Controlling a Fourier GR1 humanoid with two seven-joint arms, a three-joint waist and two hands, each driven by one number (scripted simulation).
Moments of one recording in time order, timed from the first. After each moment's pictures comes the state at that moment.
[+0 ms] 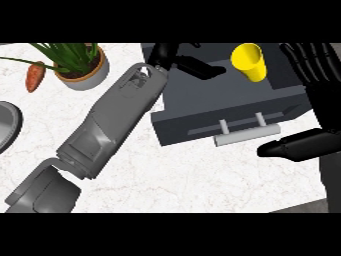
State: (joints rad) left arm -1.32 0.00 -0.30 -0.29 0.30 0.26 -0.22; right arm -0.39 -0.21 -0.09 -1.78 -0.15 0.24 0.07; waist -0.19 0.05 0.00
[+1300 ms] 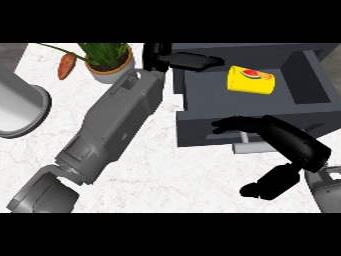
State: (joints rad) left arm -1.24 0.00 -0.24 -0.40 0.63 0.29 -0.52; right arm -0.29 -0.39 0.24 -1.74 0.14 0.54 0.11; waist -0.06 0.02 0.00
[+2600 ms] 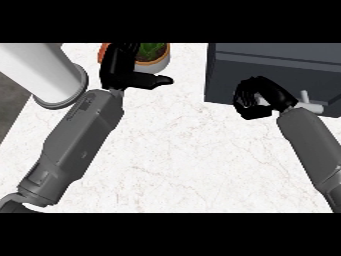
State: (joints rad) left arm -0.93 0.15 -0.23 -0.67 0.67 0.09 -0.50; right arm -0.76 -0.32 0.12 -0.60 0.46 0.19 -0.39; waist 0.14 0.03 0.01
